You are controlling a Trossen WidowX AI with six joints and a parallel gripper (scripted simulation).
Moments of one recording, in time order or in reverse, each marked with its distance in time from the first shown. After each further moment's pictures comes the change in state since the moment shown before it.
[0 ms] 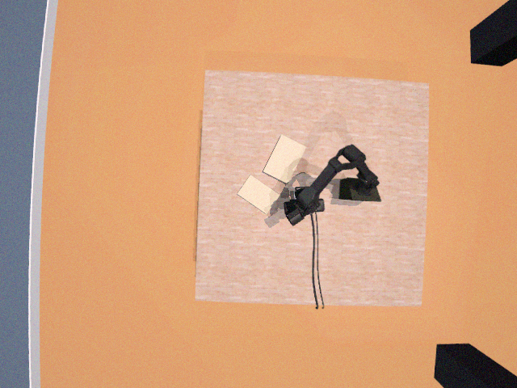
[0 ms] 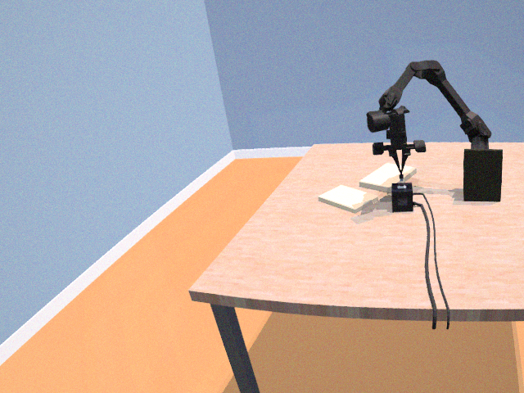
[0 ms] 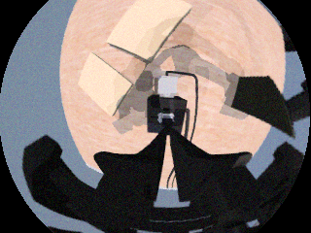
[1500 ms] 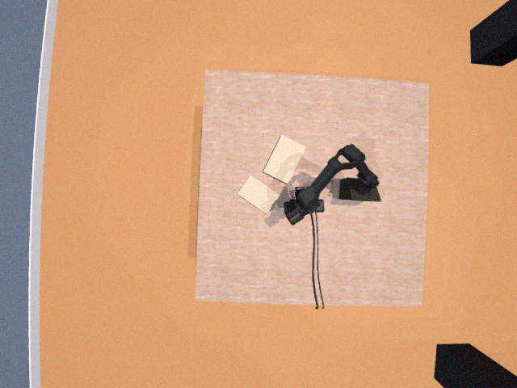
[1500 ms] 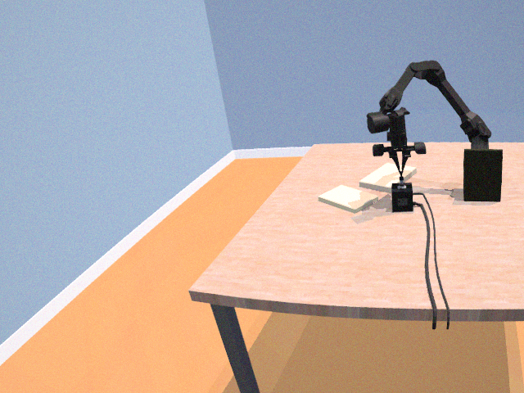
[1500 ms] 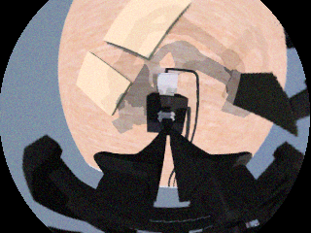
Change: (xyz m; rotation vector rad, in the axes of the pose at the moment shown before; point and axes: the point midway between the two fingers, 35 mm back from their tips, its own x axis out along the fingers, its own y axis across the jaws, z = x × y) arm 0.005 0.000 -0.003 0.018 0.021 0.001
